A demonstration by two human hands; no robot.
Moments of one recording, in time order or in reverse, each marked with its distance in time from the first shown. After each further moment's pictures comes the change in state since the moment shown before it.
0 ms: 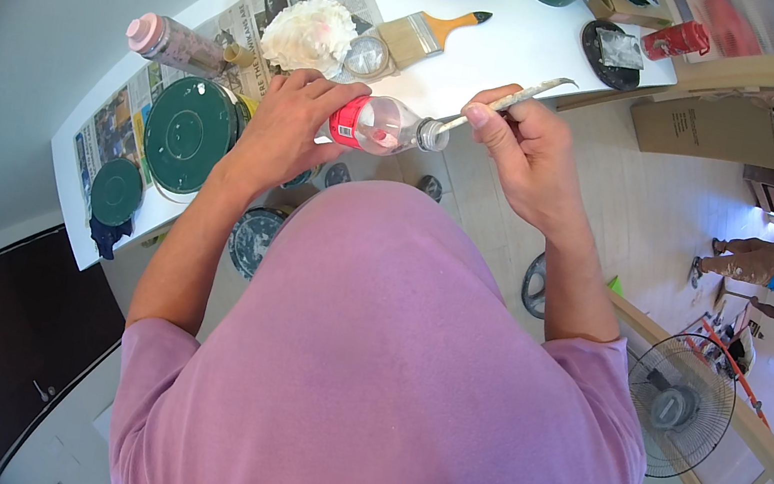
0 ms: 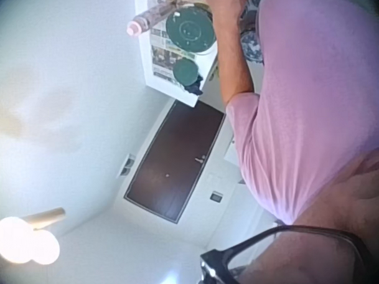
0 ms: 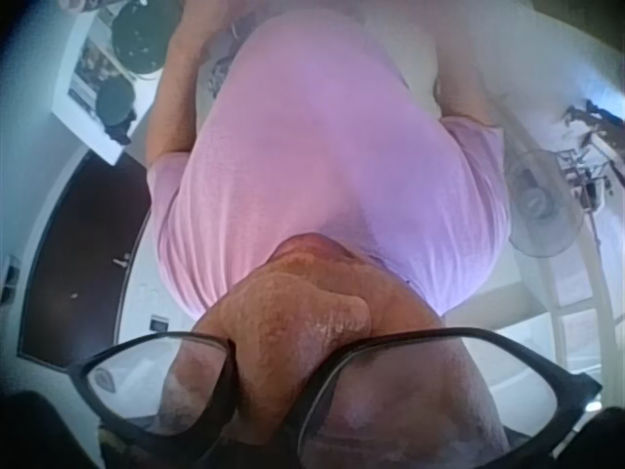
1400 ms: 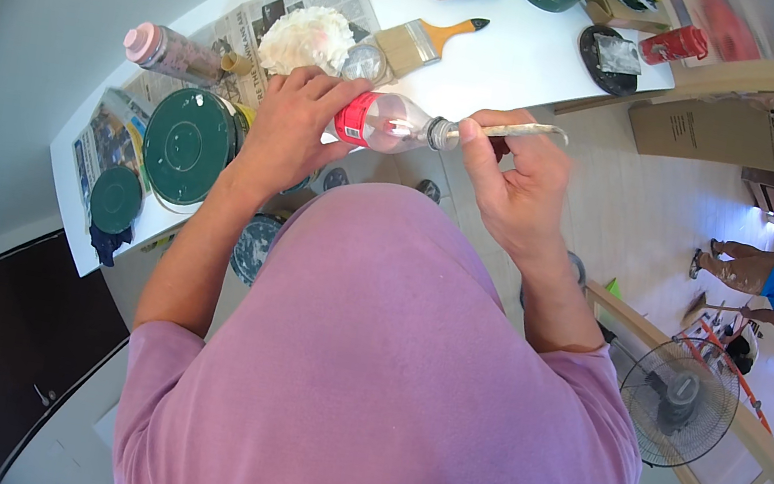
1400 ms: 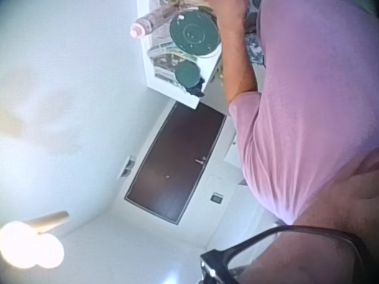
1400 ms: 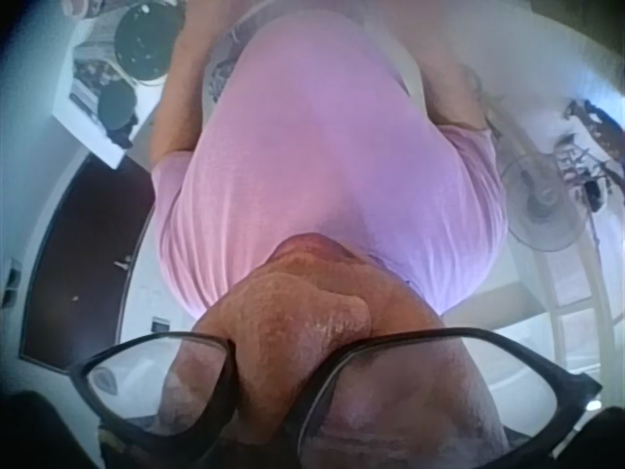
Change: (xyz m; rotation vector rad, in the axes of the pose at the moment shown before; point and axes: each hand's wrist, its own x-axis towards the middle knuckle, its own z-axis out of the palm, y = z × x) left_hand 0.015 0.005 -0.004 0.038 0.105 -0.002; right_hand -0.005 -0.005 0.022 -0.155 0.276 -0.268
